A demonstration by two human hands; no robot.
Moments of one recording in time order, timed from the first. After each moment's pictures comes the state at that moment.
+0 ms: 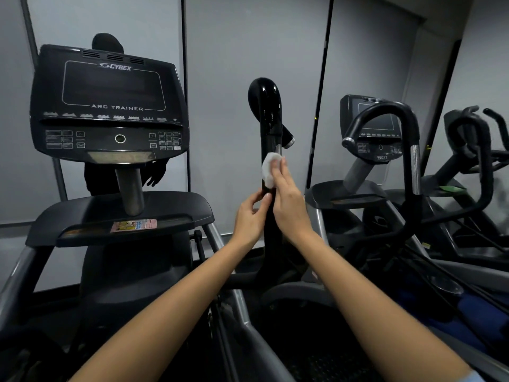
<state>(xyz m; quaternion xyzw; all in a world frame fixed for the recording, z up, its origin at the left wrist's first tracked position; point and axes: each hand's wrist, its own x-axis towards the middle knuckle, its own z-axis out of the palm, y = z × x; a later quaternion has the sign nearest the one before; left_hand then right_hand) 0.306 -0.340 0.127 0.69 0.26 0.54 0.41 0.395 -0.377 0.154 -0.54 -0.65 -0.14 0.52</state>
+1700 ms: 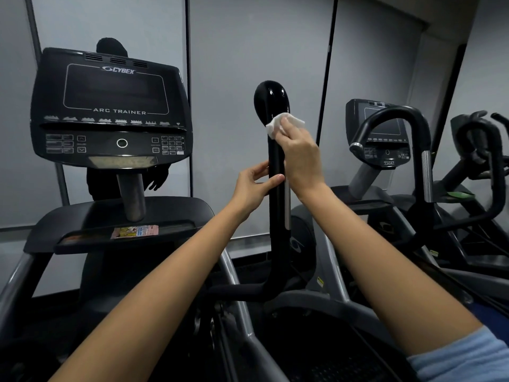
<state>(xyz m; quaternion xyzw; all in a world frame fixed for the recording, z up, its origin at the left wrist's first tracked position) 0.297 -0.312 0.195 0.69 0.19 0.53 0.46 0.402 -0.338 0.243 -0.52 -0.59 -0.46 0.41</state>
